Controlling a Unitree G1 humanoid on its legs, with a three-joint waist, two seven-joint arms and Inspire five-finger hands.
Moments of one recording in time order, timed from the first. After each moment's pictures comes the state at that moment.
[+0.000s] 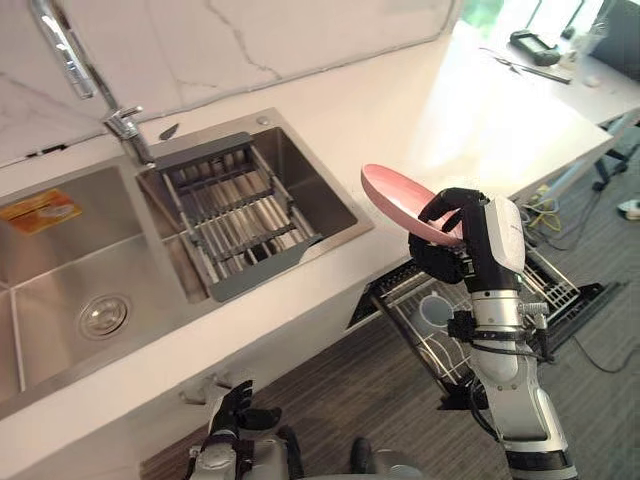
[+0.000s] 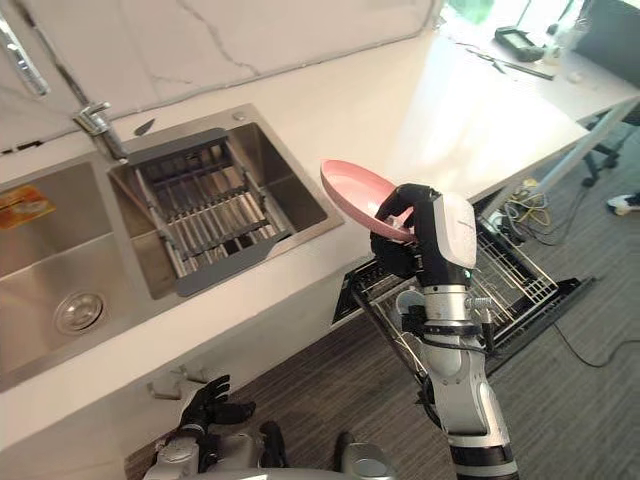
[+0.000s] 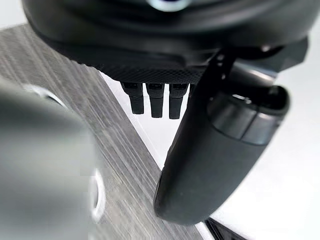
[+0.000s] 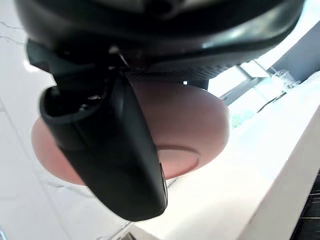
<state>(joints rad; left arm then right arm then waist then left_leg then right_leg) 0.03 0.12 -0.05 0.98 -0.04 -0.16 0.13 0.07 -0.27 -0.03 -0.30 -0.58 -0.12 -0.27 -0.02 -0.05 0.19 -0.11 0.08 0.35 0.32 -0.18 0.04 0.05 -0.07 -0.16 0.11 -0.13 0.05</state>
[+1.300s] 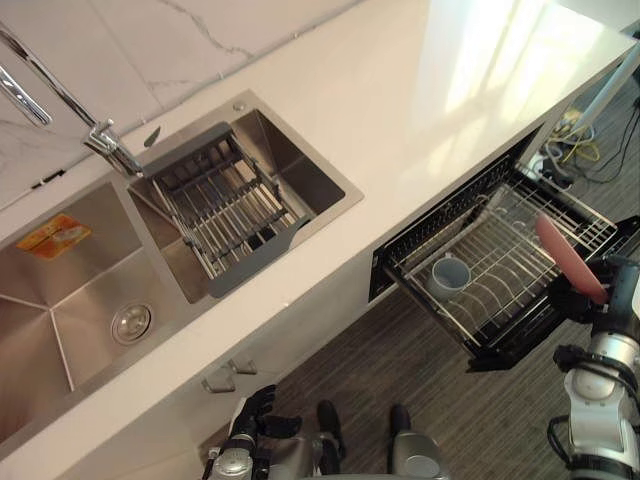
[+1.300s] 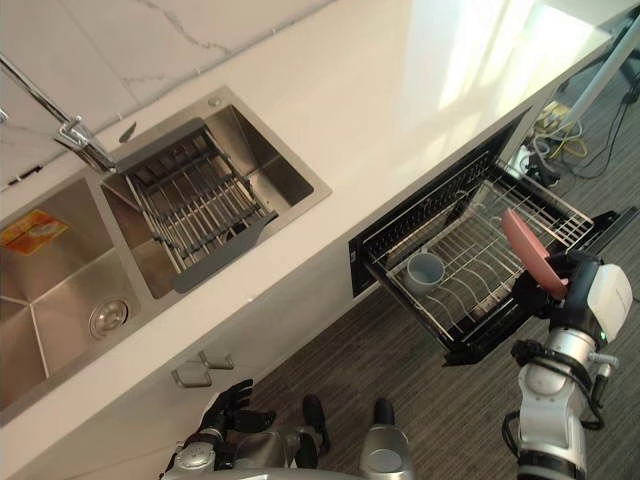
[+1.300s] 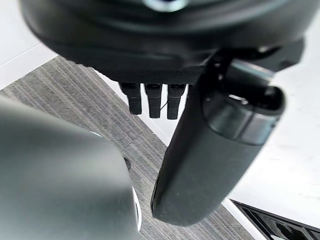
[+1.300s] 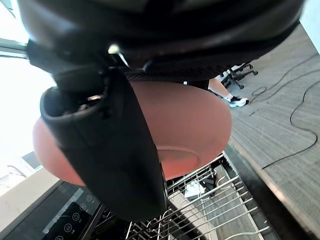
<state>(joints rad) 0.03 0.08 -0.12 0.98 -0.02 -0.17 0.11 -0.04 -0.40 -0.46 0.19 -0.37 -0.03 -0.36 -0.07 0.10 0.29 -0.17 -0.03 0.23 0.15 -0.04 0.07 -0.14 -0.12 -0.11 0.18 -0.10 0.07</state>
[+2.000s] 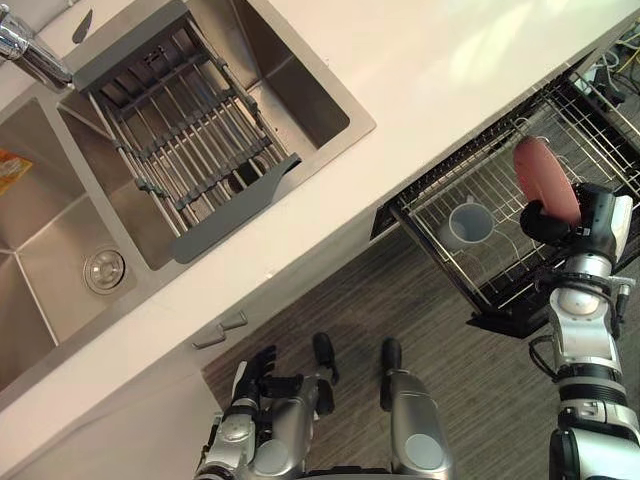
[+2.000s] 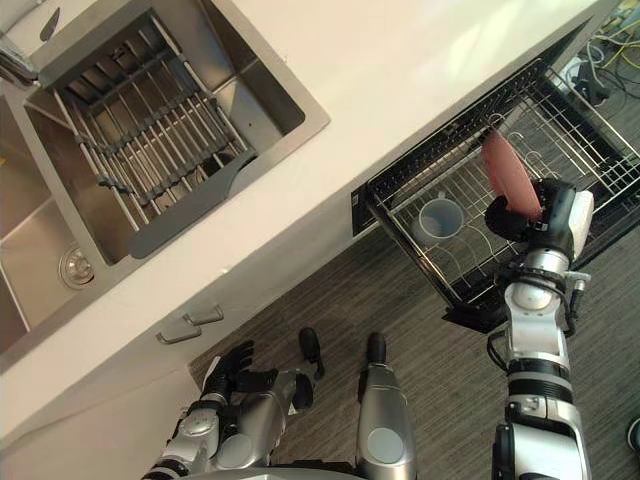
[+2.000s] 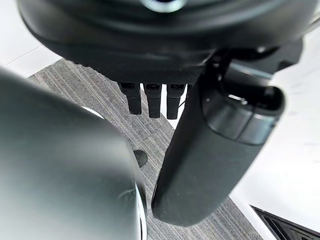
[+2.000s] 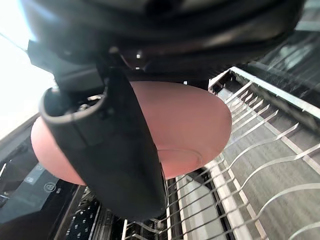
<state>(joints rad) -0.05 0.09 -0.12 0.95 -0.10 -0.20 0.13 -0.40 -0.53 -0.28 0.47 -0.06 -0.05 -0.31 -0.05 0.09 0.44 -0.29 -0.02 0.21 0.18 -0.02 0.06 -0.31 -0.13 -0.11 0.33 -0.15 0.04</state>
